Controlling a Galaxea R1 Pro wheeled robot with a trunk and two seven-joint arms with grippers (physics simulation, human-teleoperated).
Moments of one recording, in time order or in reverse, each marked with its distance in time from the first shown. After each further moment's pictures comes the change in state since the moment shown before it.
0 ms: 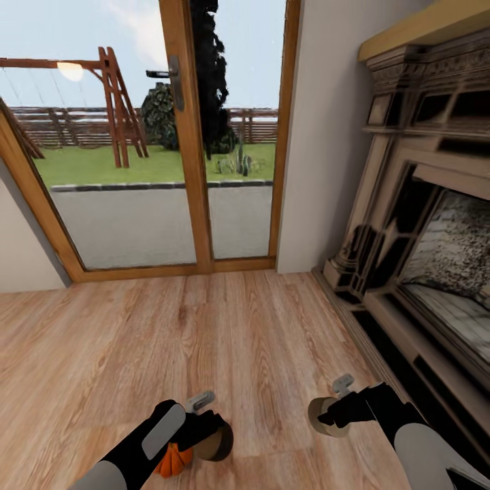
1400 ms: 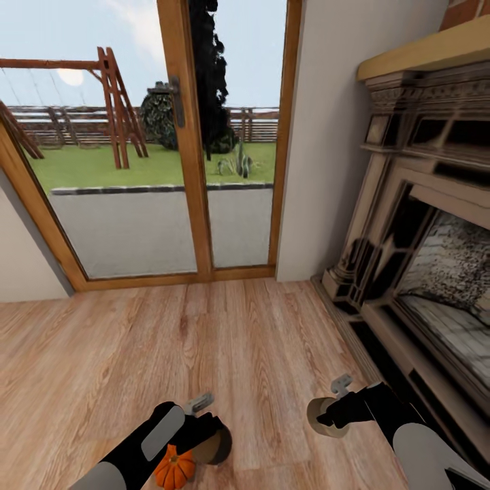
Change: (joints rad) left arm 0.000 0.001 0.000 0.019 -0.001 0.001 0.000; right arm 0.000 0.006 0.002 -0.001 0.010 0.000 0.004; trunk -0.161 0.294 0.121
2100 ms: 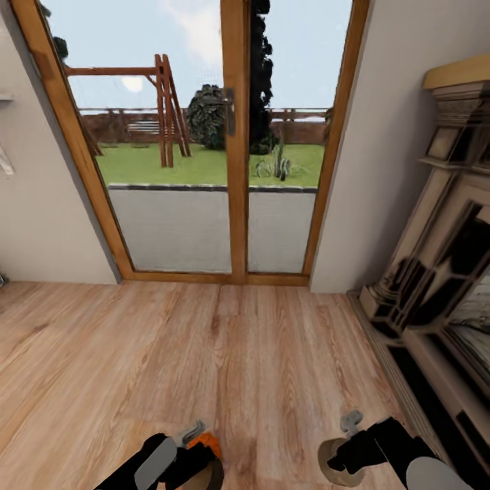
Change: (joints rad) left arm 0.070 0.003 0.002 0.108 -0.006 -0.088 -0.064; right arm 0.097 -0.026 0.001 0.077 0.002 -0.001 -0.051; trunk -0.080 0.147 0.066
